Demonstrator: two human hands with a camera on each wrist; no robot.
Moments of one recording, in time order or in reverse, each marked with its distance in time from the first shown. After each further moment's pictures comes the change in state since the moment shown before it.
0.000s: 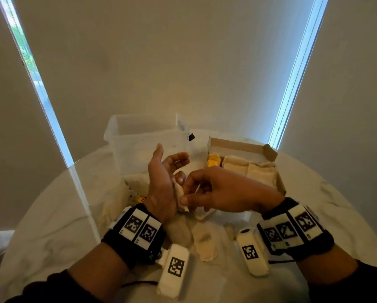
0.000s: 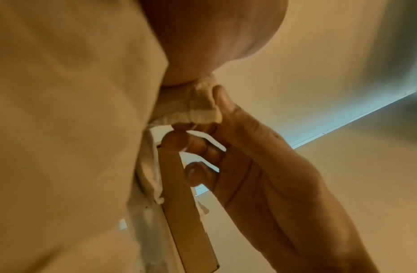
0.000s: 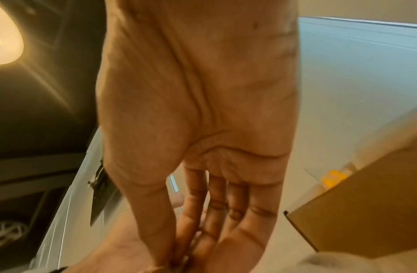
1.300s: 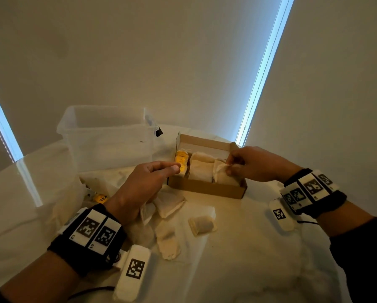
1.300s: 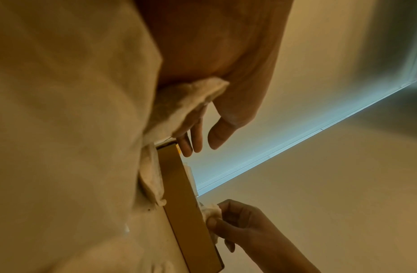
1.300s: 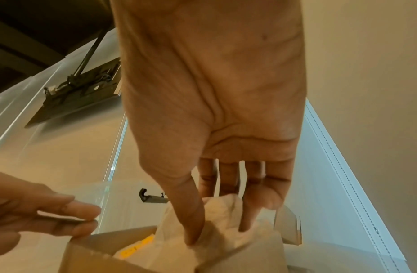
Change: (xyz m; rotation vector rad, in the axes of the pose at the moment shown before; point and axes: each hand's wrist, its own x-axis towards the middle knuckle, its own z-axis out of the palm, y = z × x) left_hand -0.001 -0.012 0.000 0.731 -0.274 0.106; right_hand -0.058 0.115 -0.097 -0.435 0.225 0.429
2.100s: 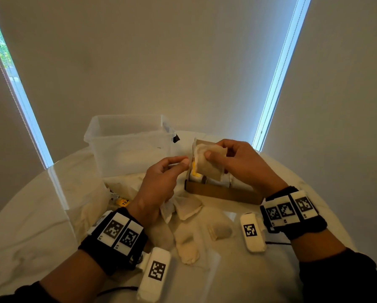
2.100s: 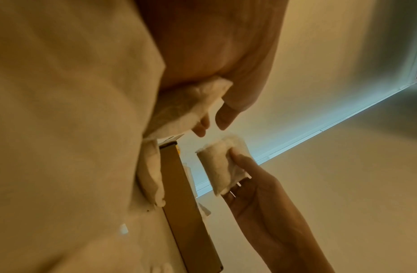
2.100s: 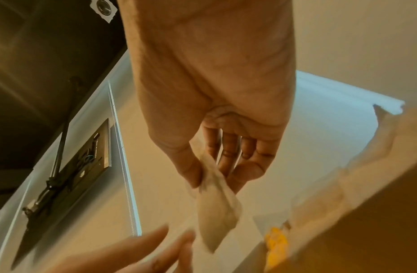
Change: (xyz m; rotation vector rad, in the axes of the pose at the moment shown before) left_hand -0.005 0.010 0.003 -0.118 0.171 0.076; right_hand 0.006 -0.085 0.027 0.770 0.357 -0.096
